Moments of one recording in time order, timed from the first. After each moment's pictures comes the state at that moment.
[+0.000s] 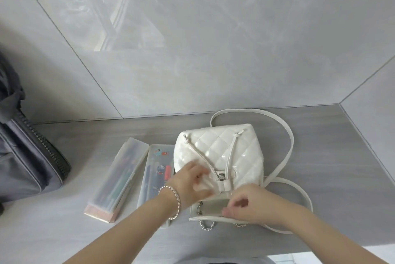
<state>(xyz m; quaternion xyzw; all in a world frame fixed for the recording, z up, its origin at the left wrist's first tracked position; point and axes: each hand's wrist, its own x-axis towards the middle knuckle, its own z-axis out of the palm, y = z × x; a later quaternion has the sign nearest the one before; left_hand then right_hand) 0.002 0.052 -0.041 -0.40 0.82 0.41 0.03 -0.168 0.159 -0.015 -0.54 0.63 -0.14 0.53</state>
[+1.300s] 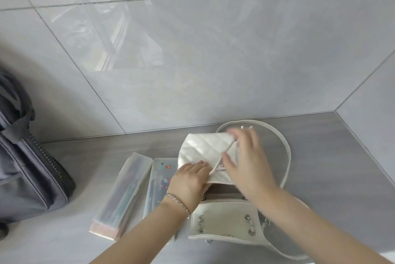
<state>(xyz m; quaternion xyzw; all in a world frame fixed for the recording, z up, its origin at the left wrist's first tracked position) -0.006 0.036 -0.024 -0.28 0.95 0.10 -0.12 -0.145 0.103 0.034 -0.53 0.76 -0.37 0.10</state>
